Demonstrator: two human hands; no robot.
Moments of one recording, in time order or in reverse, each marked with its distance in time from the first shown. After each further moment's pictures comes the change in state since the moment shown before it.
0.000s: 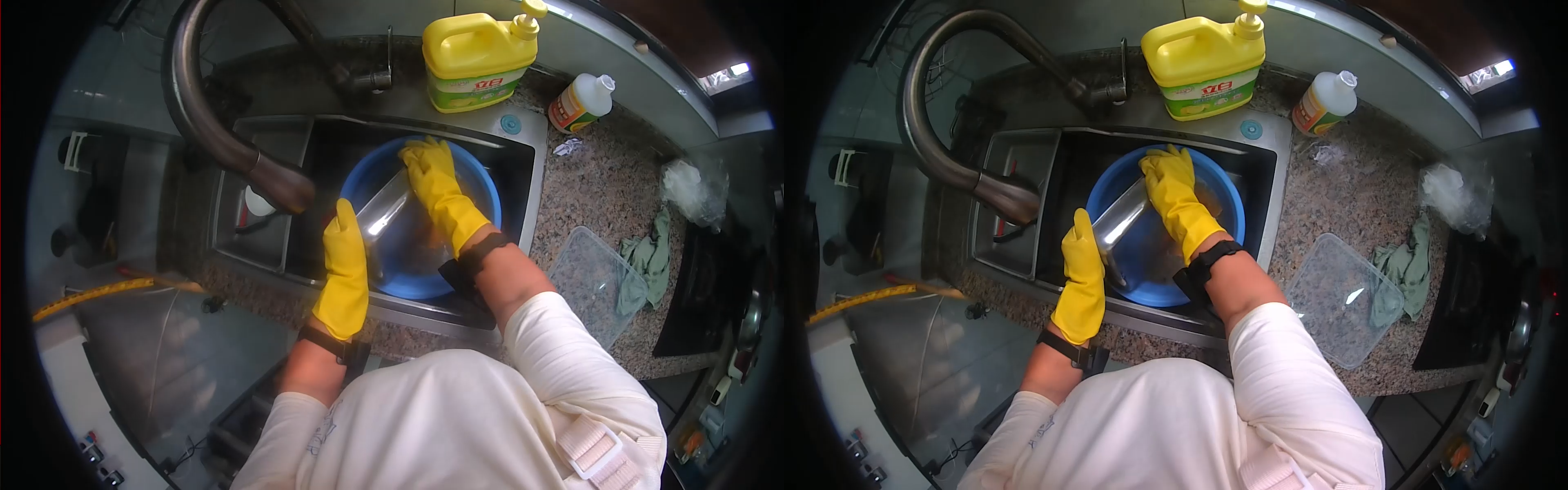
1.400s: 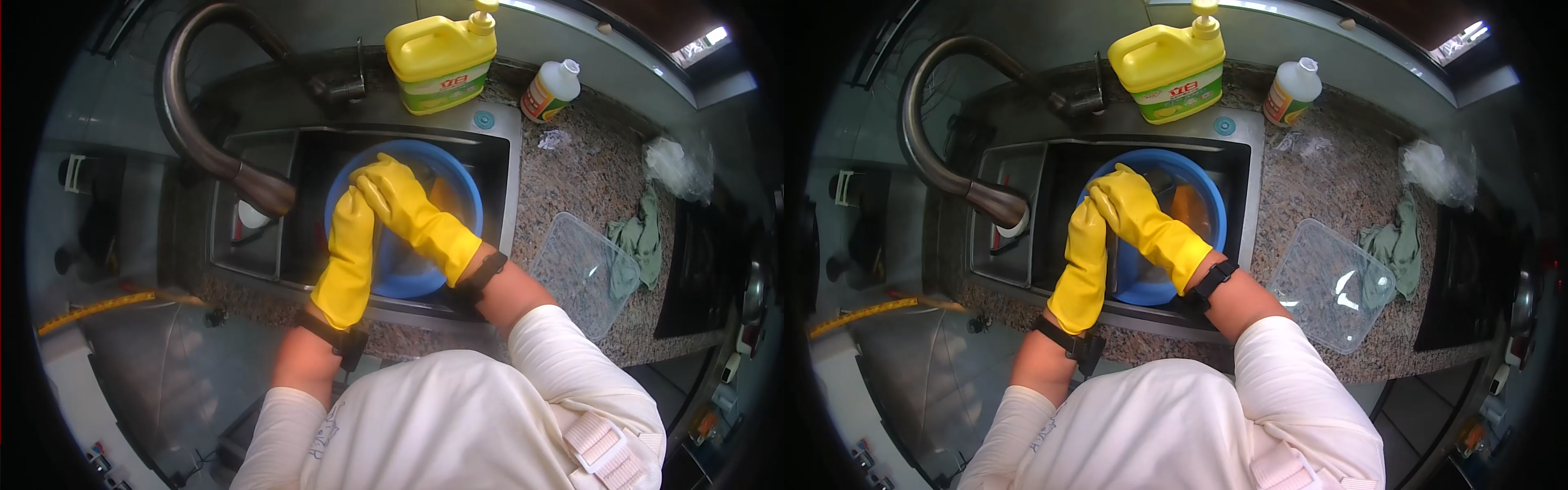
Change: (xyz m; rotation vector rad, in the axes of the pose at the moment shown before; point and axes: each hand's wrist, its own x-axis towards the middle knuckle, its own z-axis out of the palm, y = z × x) left_hand -0.015 0.080 0.026 -0.079 -0.265 0.416; right_hand 0.010 -0.076 -0.067 0.345 -0.160 -0.135
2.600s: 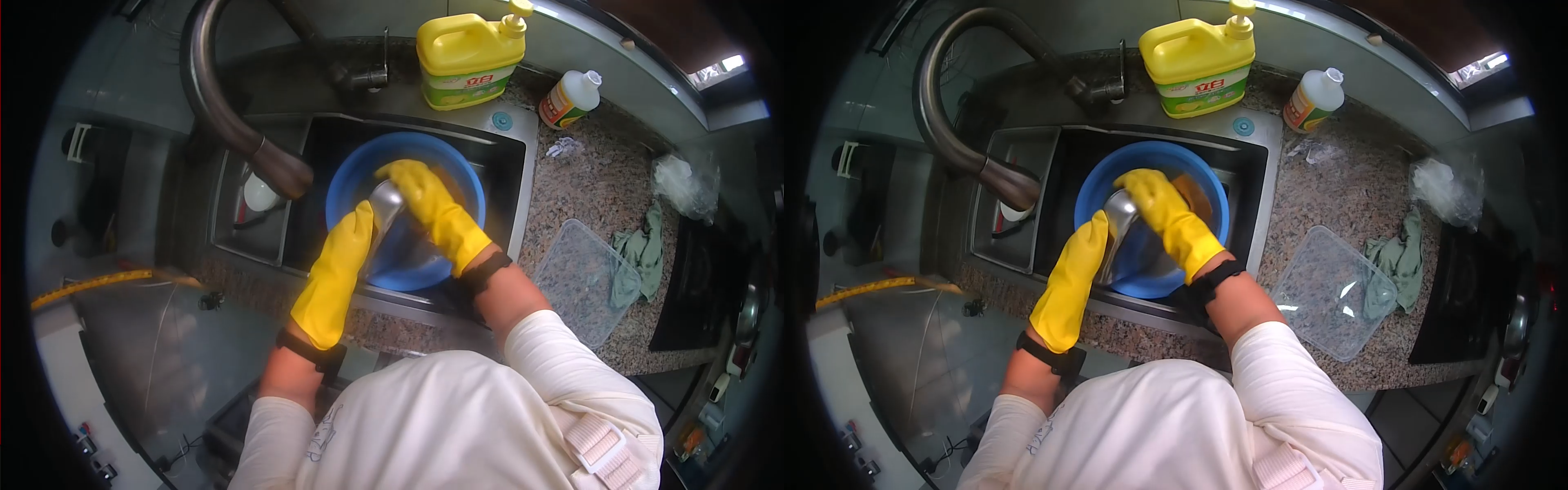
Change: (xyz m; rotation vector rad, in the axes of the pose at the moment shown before) left_hand -0.027 -0.024 -0.043 0.428 -0.153 -0.257; right_hand -0.019 0.014 0.005 0.364 -0.019 0.352
